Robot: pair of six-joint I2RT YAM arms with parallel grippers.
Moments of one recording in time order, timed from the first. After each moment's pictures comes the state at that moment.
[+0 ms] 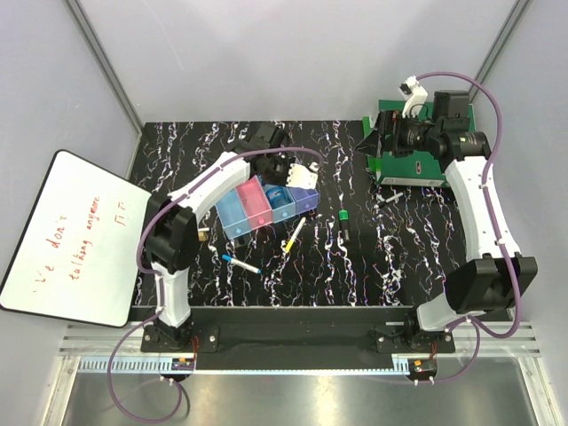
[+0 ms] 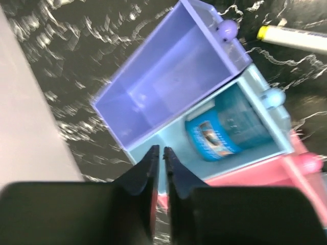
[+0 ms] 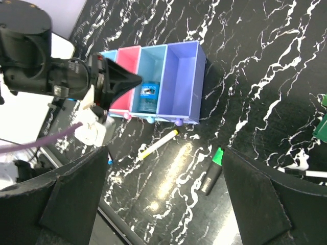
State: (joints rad) left arm -0.54 1.97 1.77 -0.79 0.30 1.36; right arm 0.03 1.52 1.66 -0.72 -0.70 0.11
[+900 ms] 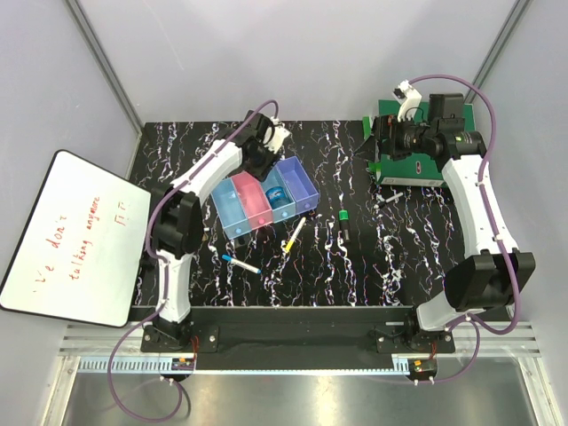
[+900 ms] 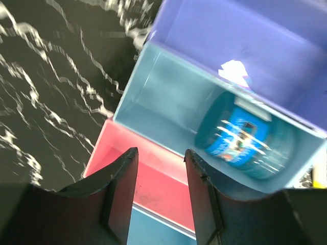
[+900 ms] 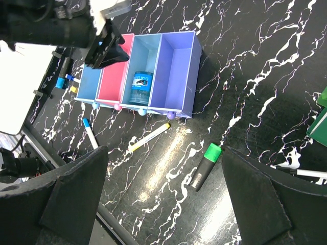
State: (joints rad) left arm -0.43 2.09 1.89 -0.82 0.03 0.28; right arm 0.05 1.54 1.65 -0.75 -0.69 0.02
